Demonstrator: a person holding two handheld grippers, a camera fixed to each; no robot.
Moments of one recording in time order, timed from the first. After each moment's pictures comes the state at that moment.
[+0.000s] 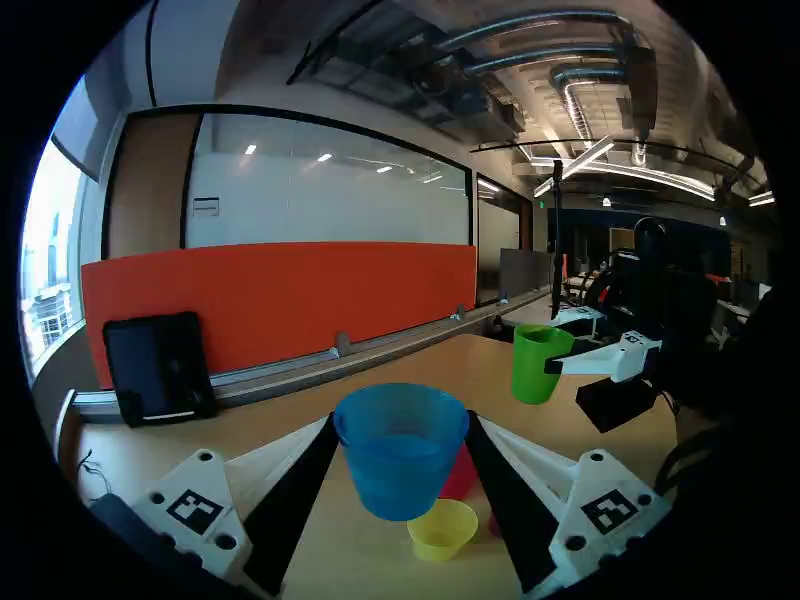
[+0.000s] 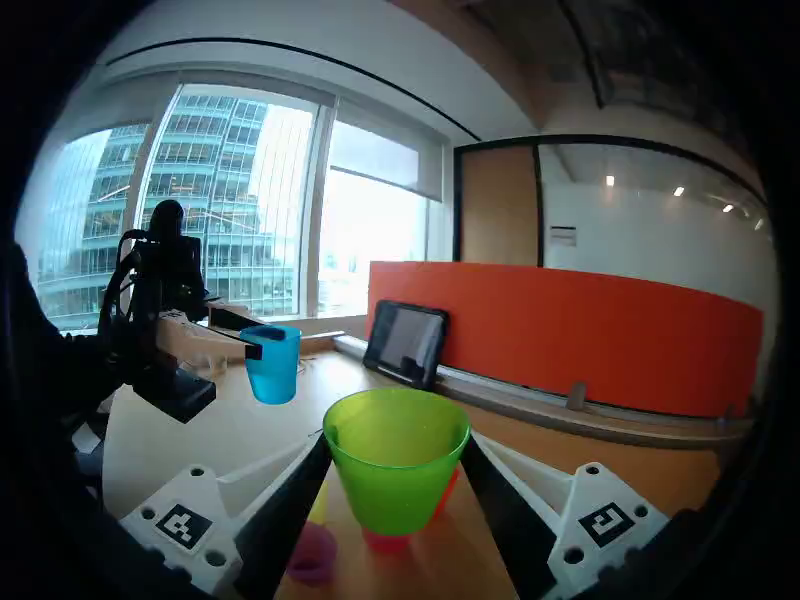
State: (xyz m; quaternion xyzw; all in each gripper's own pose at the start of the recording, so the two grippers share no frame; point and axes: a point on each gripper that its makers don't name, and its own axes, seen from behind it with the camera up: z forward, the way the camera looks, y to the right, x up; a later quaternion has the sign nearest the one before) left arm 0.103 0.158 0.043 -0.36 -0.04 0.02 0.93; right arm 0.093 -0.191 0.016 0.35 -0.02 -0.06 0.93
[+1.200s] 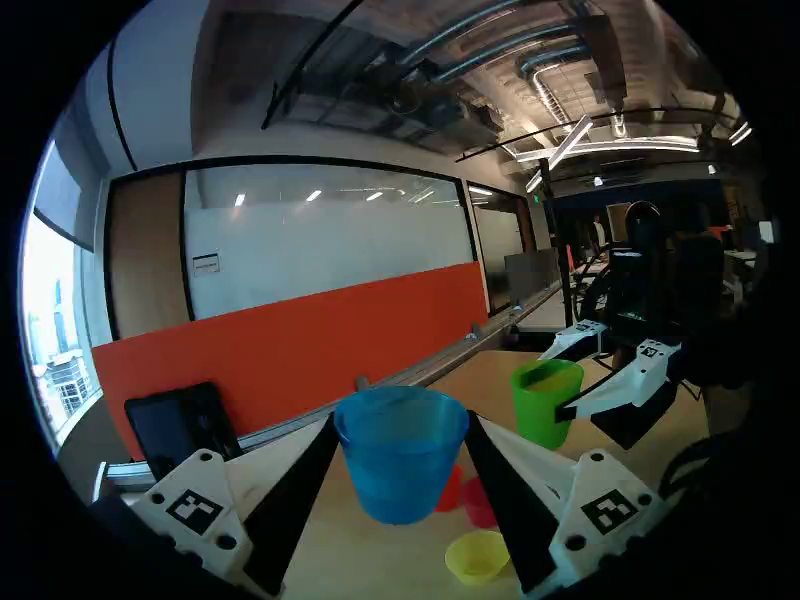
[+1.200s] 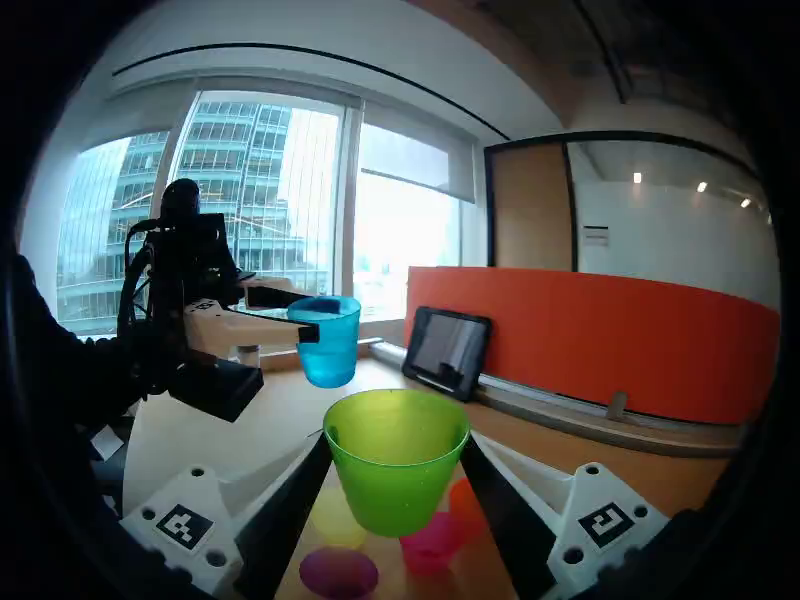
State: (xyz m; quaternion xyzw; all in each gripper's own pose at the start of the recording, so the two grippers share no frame) left arm 0.158 0.165 0.050 -0.34 0.03 0.09 0.94; right arm 0.100 -0.242 0.008 0.41 -0.02 -0.05 0.91
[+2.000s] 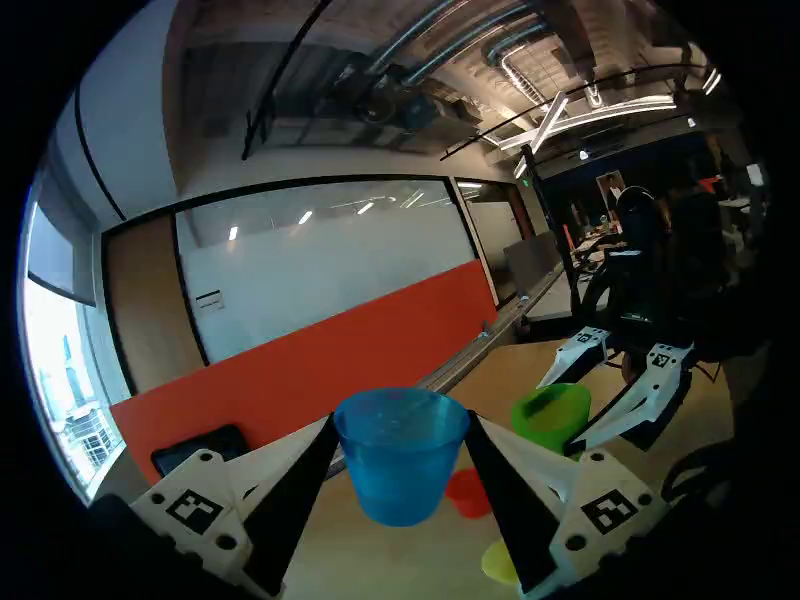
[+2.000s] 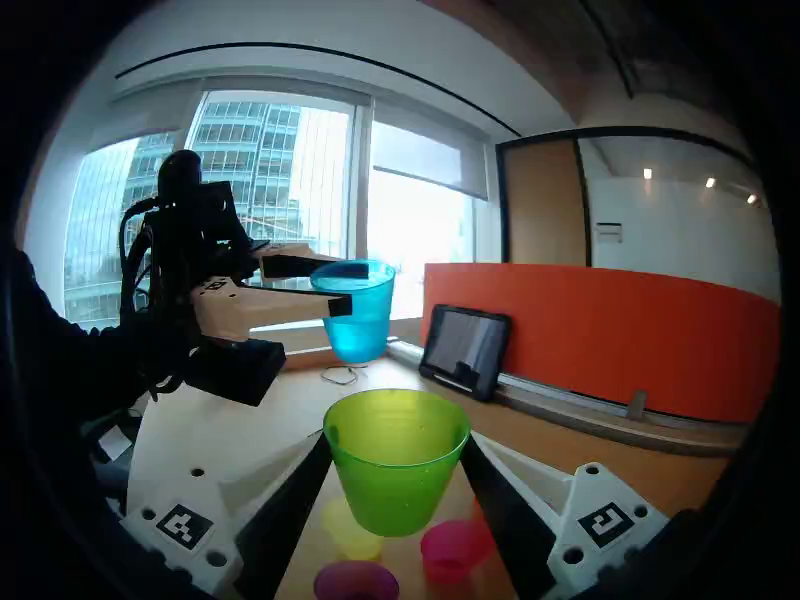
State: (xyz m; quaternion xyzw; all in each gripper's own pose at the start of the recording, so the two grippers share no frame) left arm 0.187 0.172 0.052 -0.33 0.07 0.16 0.93; right arm 0.089 -0.270 0.009 0.43 -0.03 -0.05 0.90
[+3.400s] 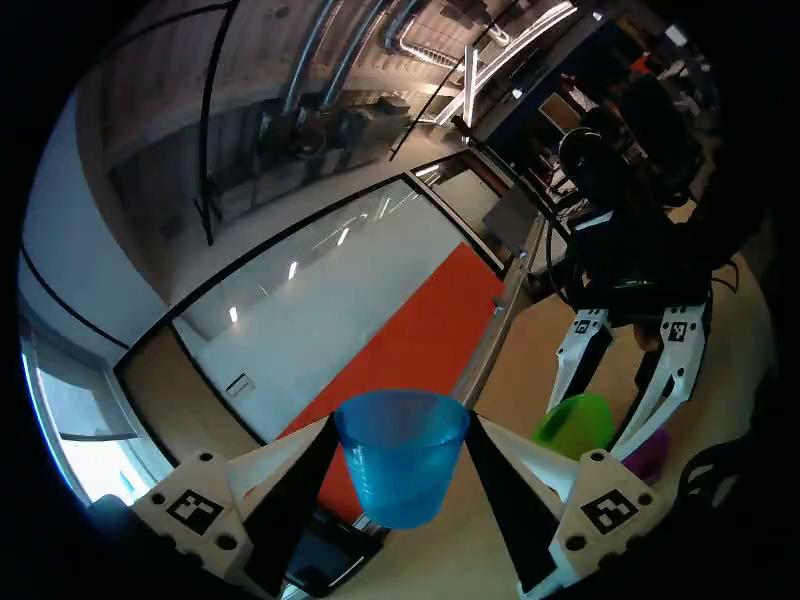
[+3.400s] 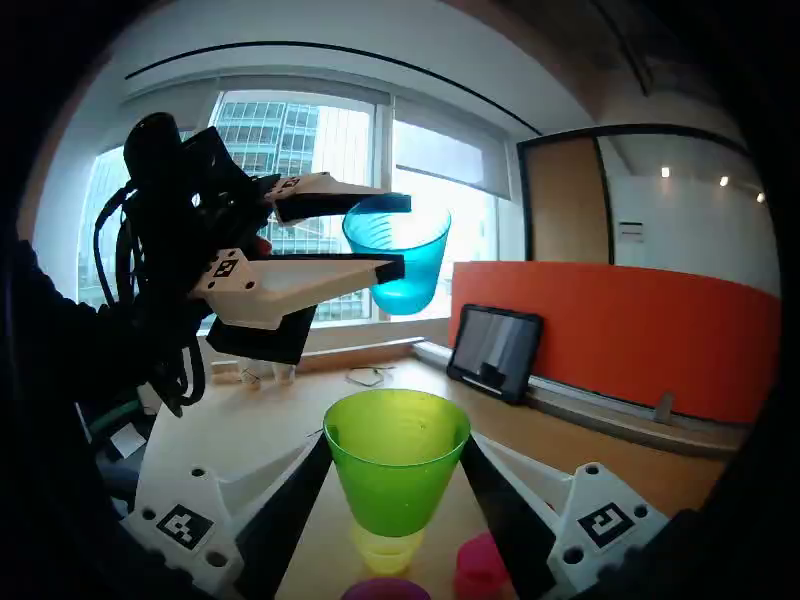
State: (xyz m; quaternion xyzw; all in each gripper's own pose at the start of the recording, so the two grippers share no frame) left arm 0.223 0.189 0.033 -0.29 0.15 0.35 0.88; right arm 0.082 -0.309 0.000 0.46 -0.03 -0.05 0.88
